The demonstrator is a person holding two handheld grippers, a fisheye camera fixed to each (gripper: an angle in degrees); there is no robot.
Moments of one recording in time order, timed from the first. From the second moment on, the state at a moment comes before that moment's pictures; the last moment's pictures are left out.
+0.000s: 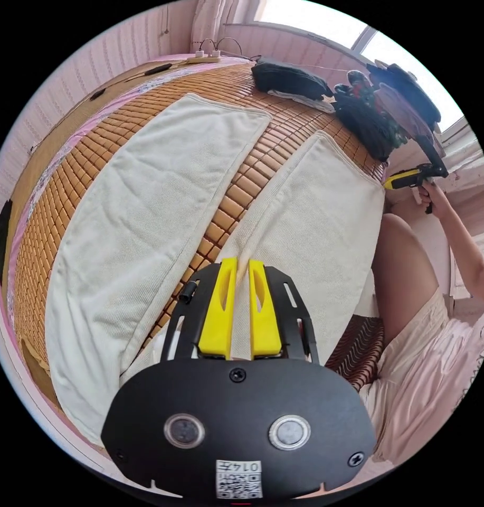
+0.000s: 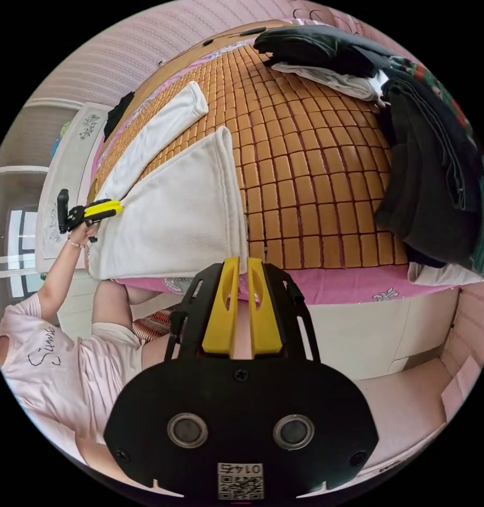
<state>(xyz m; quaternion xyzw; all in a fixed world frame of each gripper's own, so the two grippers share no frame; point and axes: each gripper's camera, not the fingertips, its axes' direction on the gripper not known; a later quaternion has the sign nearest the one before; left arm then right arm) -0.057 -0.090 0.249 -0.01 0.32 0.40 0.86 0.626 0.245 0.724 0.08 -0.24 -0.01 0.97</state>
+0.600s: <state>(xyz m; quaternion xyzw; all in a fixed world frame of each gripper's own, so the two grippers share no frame) -0.422 -0.113 0.345 -0.05 0.14 -0.06 0.99 0.360 -0.062 0.606 0.17 -0.02 -0.18 0.97</state>
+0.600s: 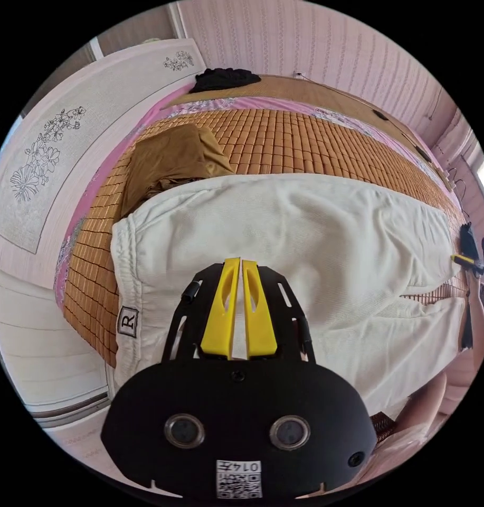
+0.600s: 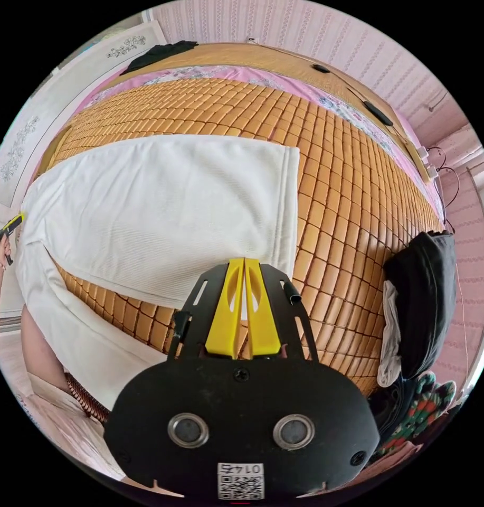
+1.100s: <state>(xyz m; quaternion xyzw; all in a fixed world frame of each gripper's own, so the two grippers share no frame) -0.453 -0.099 0.308 0.02 0.24 -0.07 0.97 0.355 -0.099 0.567 0.13 0.06 -0.12 0.98</state>
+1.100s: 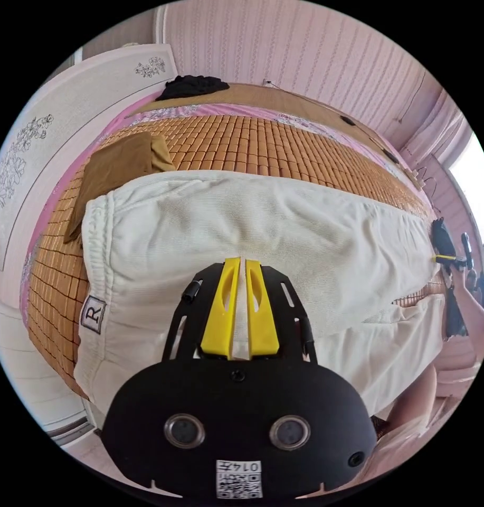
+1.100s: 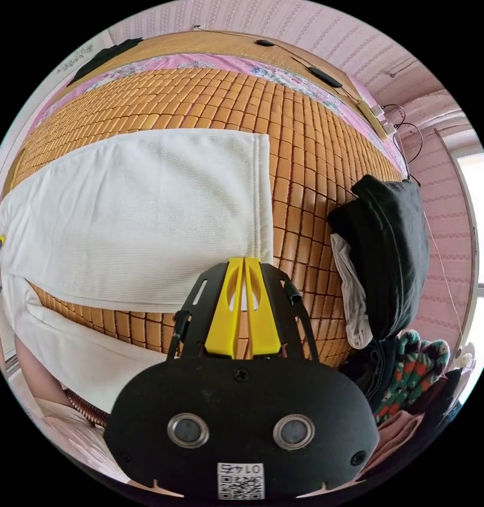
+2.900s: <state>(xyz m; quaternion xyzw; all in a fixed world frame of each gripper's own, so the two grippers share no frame) -0.439 0.127 0.198 0.07 0.30 0.05 0.95 0.160 0.156 0.543 0.14 0.06 -0.29 0.94</state>
